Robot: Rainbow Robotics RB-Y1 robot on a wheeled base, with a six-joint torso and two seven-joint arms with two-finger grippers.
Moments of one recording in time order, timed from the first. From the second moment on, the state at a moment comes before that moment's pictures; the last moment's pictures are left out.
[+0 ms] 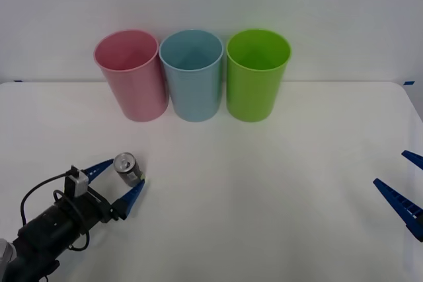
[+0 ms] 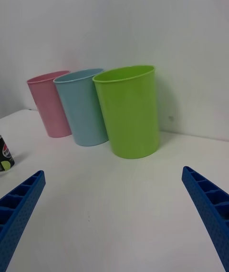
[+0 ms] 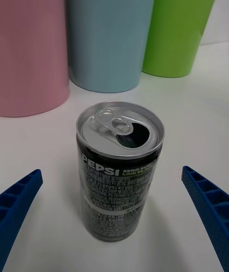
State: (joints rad) right arm 0.35 -0.40 -0.52 -1.66 0.96 -1.22 0.00; left arm 0.07 0.18 0.32 -1.30 -1.31 -0.96 -0.28
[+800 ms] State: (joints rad) right arm 0.35 -0.40 -0.52 -1.66 0.96 -1.22 0.00; left arm -0.02 0.16 0.30 -1.20 -1.32 -0.93 -0.32
